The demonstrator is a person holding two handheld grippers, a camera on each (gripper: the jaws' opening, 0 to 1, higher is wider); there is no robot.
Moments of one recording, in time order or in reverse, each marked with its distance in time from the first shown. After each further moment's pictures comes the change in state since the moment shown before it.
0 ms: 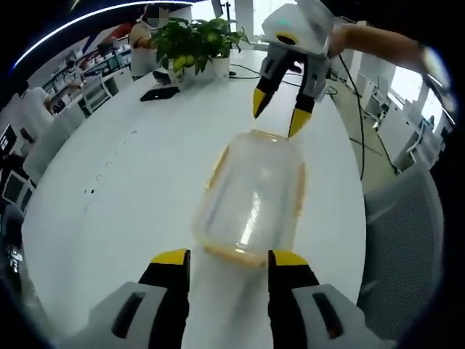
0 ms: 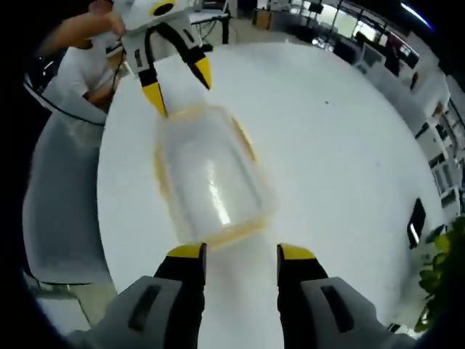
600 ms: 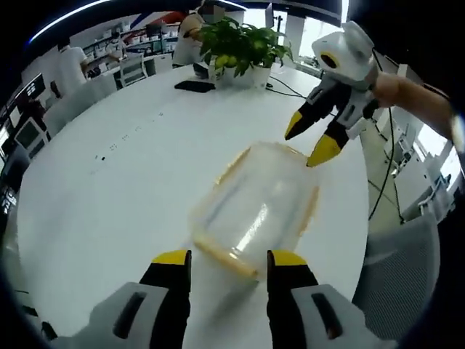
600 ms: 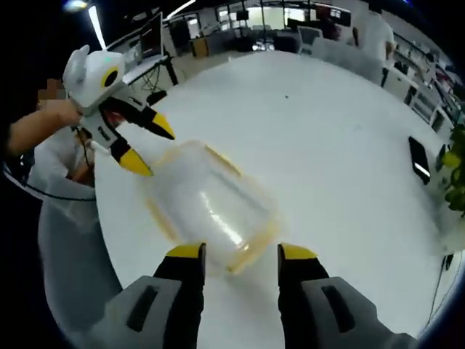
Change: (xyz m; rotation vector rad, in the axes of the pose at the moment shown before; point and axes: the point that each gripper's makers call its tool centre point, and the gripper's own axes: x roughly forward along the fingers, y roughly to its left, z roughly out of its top) left arm 0.012 -0.006 -0.006 -0.251 -0.040 0.062; right arm 0.011 0.011 0.010 0.376 -0.133 -0.012
